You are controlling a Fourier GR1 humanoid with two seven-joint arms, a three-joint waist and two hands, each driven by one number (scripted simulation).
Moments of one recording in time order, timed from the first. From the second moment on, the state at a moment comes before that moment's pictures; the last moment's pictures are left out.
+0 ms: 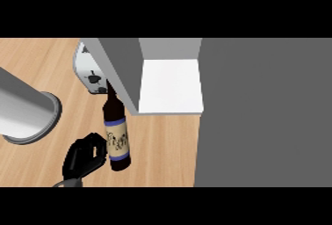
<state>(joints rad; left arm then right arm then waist) -0.14 0.09 0.19 -0.74 0.08 -0.32 -0.78 0.37 -0.09 0.17 -2.42 -0.22 0.25 0.24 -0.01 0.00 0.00</state>
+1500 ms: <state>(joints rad) -0.27 0.03 -0.18 -1.16 -0.12 0.27 -0.21 0.37 -0.10 0.13 -2.42 -0.22 0.27 0.23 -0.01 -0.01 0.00</state>
